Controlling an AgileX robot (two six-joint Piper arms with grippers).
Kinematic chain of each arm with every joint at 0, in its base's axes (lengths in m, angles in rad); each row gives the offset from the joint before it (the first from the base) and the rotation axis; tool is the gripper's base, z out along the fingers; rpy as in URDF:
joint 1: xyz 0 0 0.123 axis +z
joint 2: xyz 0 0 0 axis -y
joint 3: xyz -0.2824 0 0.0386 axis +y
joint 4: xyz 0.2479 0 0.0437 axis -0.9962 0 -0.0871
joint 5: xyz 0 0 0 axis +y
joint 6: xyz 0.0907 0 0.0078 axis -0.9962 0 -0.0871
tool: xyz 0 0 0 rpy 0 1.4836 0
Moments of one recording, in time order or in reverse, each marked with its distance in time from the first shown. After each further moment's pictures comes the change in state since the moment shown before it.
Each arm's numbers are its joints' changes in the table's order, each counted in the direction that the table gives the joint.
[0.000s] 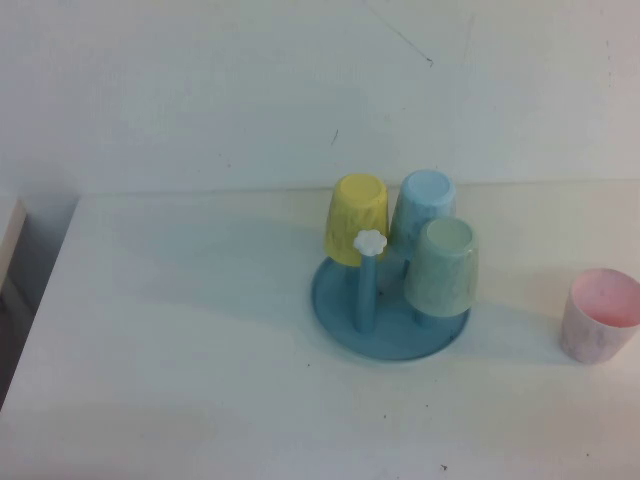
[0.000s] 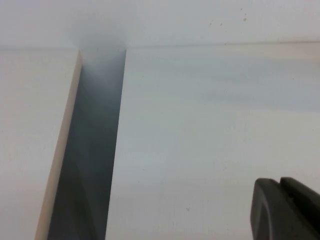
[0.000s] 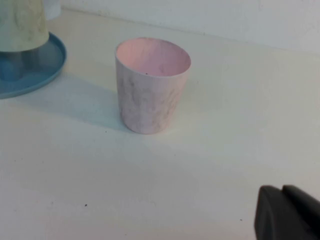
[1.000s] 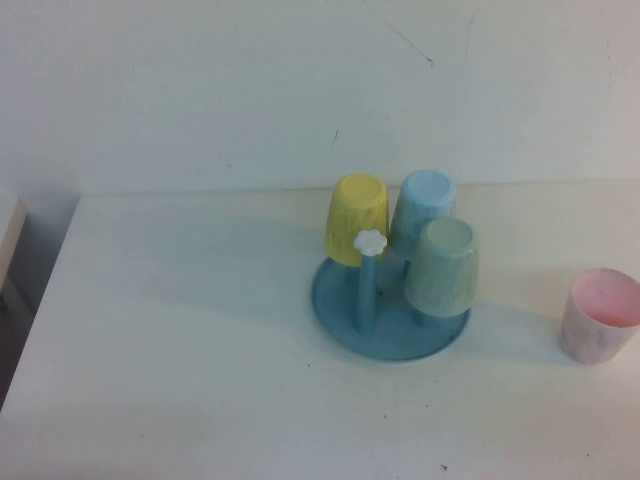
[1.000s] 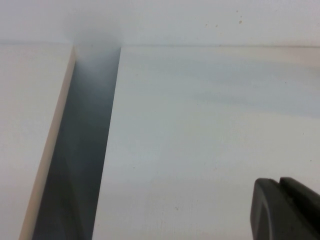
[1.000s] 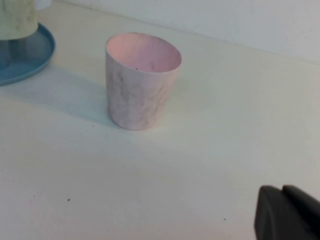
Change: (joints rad) right arm 0.000 0.000 0.000 0.061 0.002 0.000; left arm 0.000 0.000 0.000 0.045 0.000 -0.002
